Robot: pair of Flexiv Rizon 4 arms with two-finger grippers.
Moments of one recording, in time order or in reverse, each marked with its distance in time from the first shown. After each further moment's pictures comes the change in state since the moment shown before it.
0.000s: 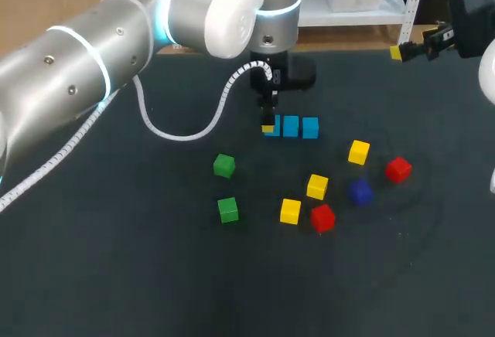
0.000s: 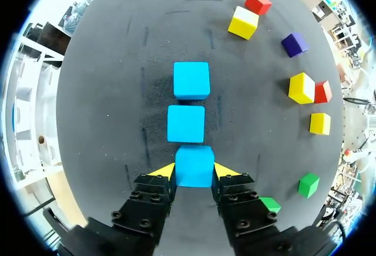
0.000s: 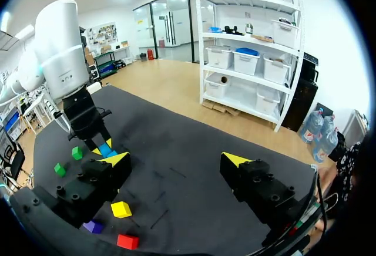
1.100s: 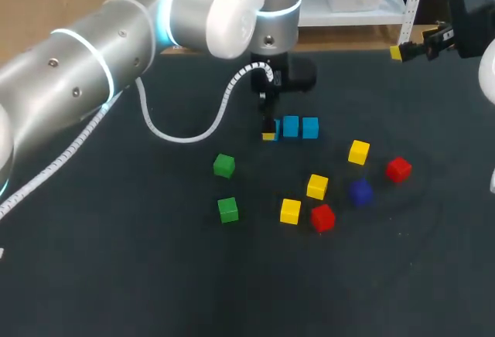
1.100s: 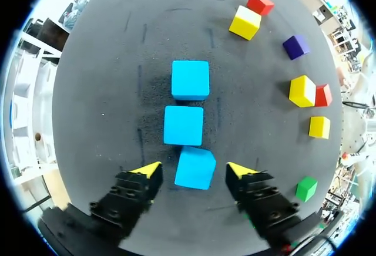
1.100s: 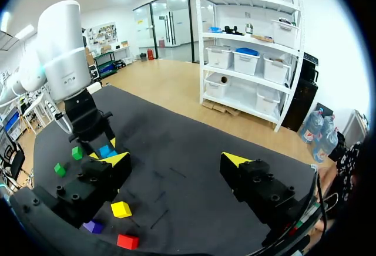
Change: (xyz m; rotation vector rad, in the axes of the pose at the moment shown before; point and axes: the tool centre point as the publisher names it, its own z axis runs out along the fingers) left arm -0.001 -0.003 0.004 0.024 -0.008 -0.029; right arm 0.000 0.000 0.000 0.000 0.000 0.000
